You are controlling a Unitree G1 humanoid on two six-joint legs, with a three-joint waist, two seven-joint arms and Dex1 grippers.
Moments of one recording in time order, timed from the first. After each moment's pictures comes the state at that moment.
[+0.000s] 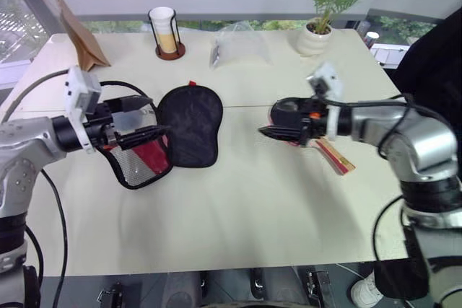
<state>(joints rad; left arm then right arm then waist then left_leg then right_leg) -0.36 0.90 0.29 -0.21 -0.73 0.66 -1.02 -0.72 -0.64 0.14 -0.19 0.51 1.00 0.81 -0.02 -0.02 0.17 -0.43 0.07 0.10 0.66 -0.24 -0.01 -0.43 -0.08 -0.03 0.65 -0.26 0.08</state>
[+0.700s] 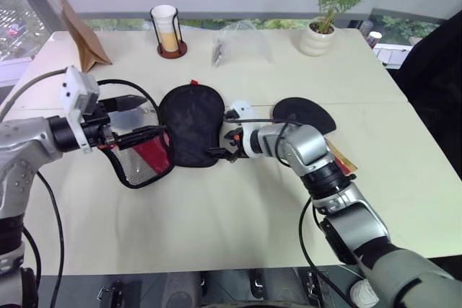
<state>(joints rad) -0.32 0.90 0.31 -0.23 -0.70 0.64 -1.00 -0.86 -0.18 0.33 0.26 0.28 1.01 0.56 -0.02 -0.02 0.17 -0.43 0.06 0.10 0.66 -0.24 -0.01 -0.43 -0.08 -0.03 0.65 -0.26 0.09</state>
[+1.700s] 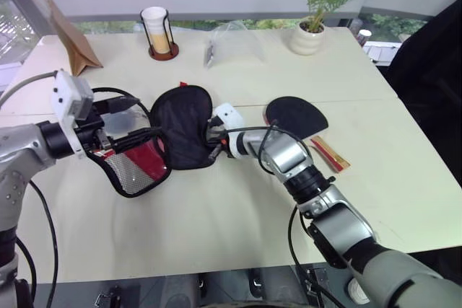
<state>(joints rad) -0.26 0.91 0.37 -0.31 -0.70 0.65 -0.95 -0.80 -0.16 0.38 0.23 0.08 0.89 0.62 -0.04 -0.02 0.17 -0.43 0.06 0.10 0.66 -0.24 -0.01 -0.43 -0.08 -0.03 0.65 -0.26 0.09</state>
